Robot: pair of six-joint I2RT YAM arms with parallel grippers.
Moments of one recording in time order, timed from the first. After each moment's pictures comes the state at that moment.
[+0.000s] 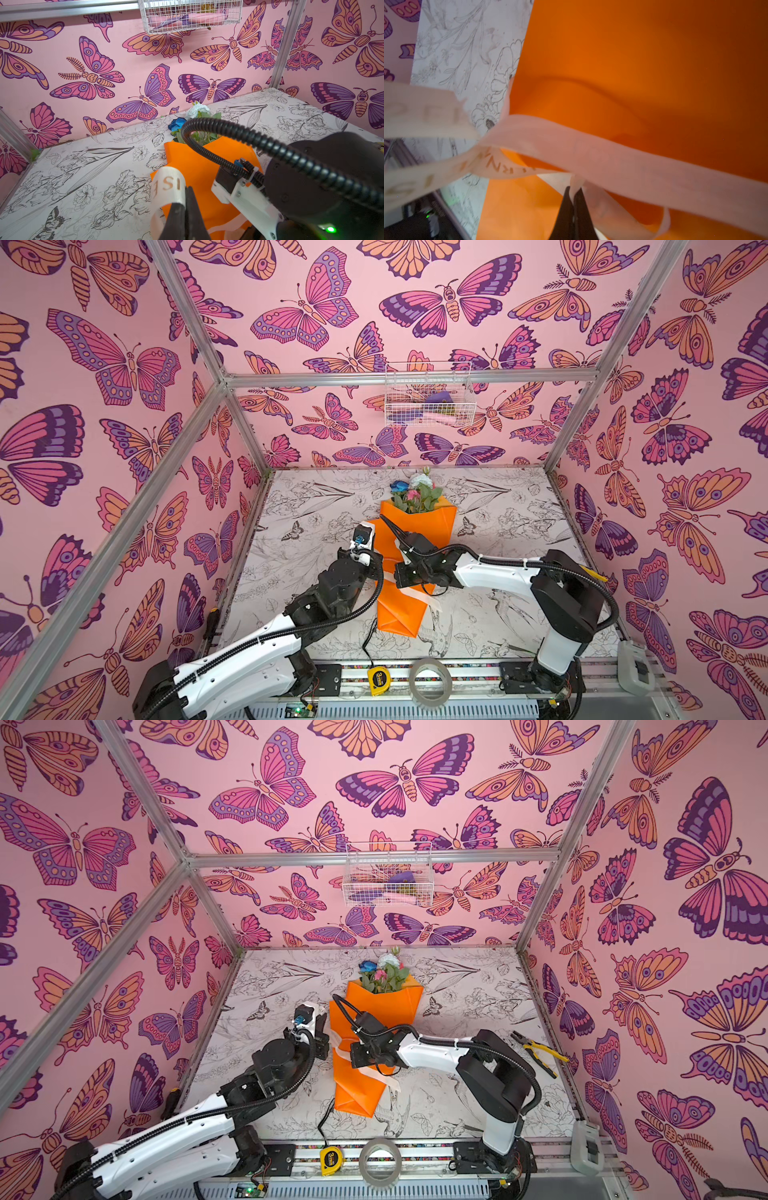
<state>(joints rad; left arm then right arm) -0.89 0.85 0.55 0.15 -0.55 -0.02 0.93 1.79 1.07 -0.20 -0.08 0.67</state>
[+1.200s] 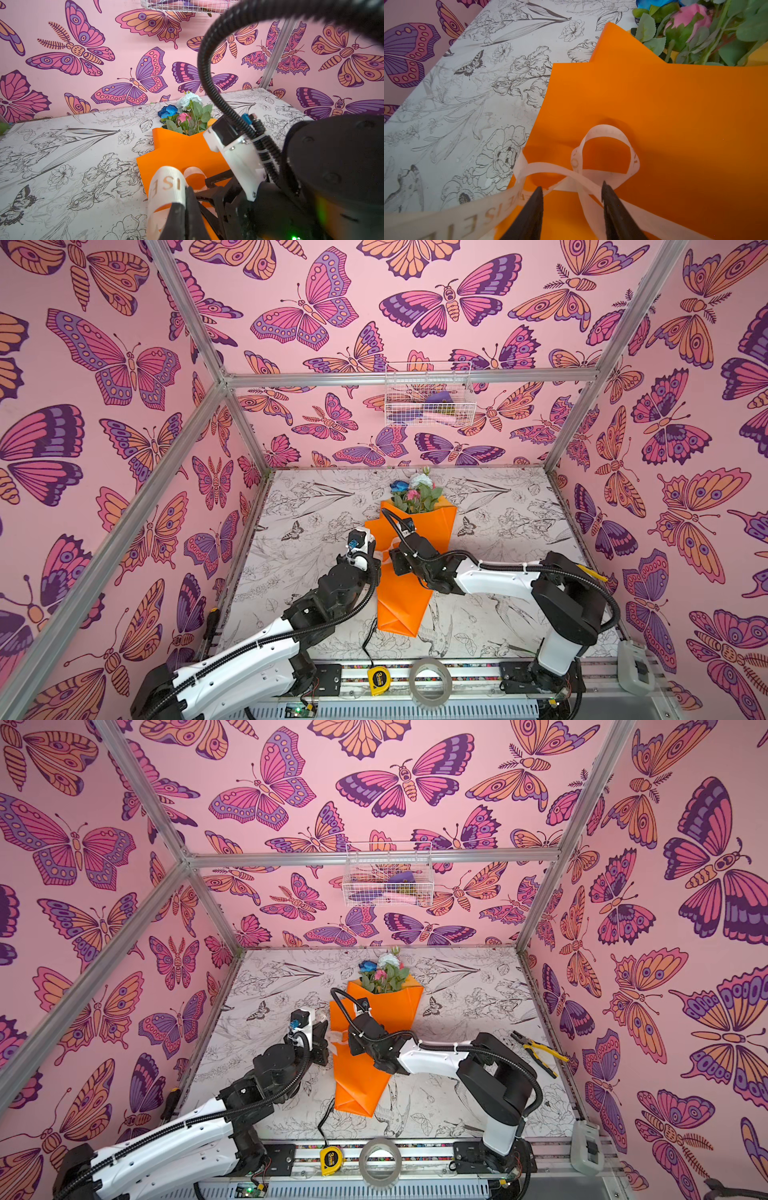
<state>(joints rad) -0.89 0.81 0.50 0.12 -0.52 -0.17 0.96 1.75 1.01 0.09 0.29 0.53</state>
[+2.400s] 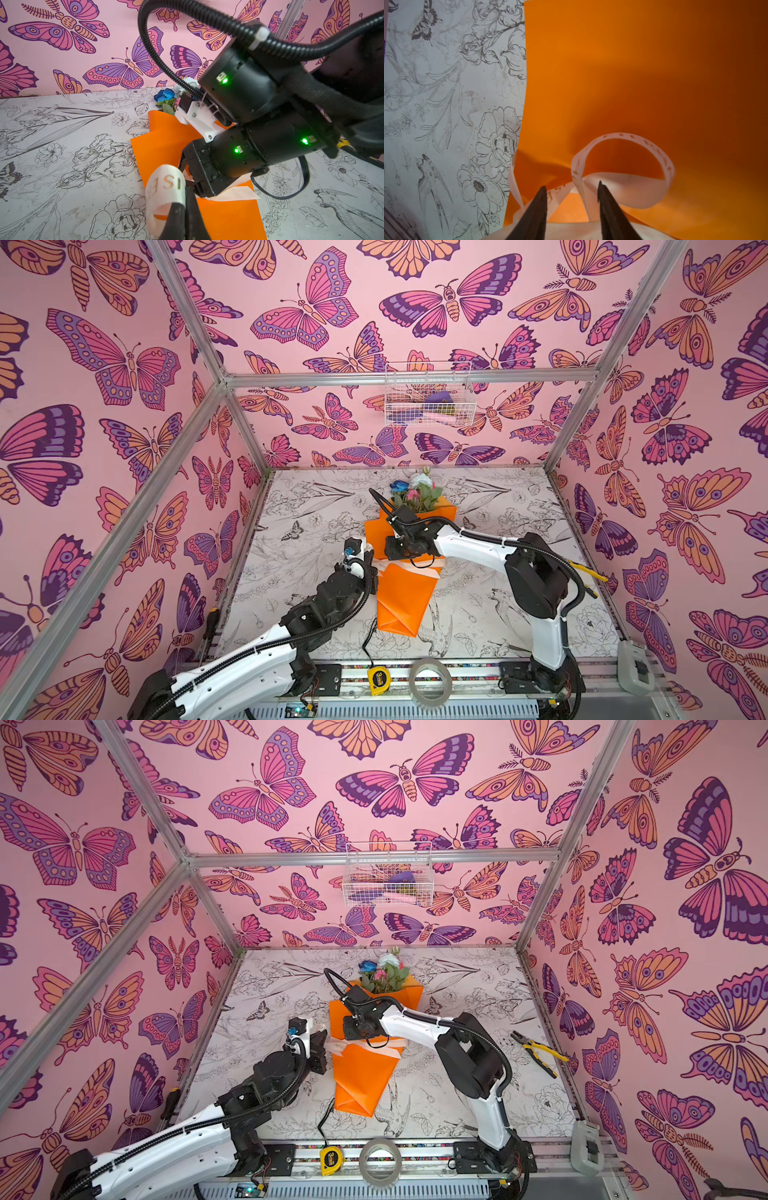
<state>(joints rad) -0.89 0.76 0.42 0.09 -0.49 -0.25 0.85 2.02 1.50 -0.49 -0.04 0.64</state>
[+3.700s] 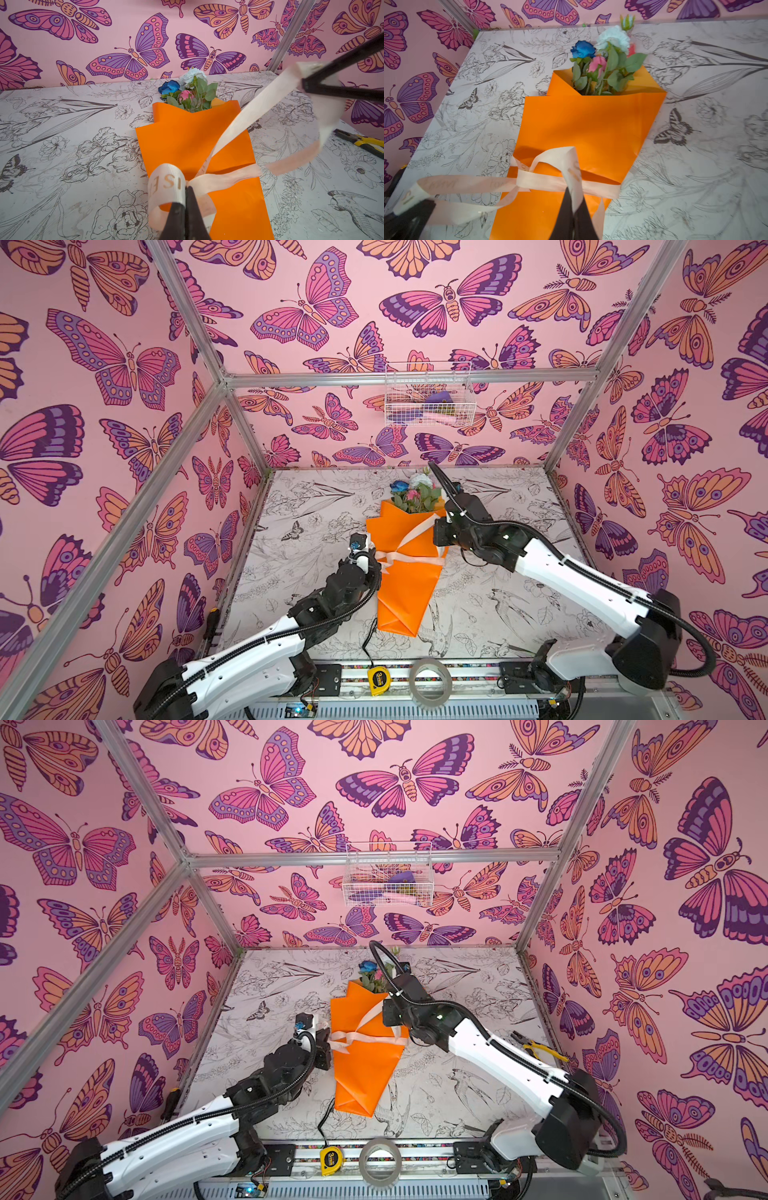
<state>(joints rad) -0.87 0.86 0.48 0.06 -0.50 -0.28 0.78 1.37 1.23 -0.57 0.26 0.54</state>
